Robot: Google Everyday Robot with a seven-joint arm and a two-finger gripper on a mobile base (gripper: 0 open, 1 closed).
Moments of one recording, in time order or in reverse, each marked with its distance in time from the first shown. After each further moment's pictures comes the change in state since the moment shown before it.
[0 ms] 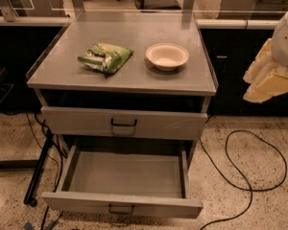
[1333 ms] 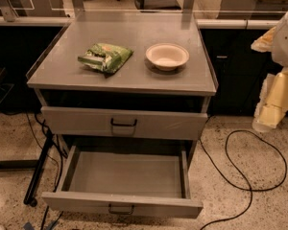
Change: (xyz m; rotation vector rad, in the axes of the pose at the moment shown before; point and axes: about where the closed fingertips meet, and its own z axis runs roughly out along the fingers) arm 0.000 0.000 0.000 0.000 0.000 0.000
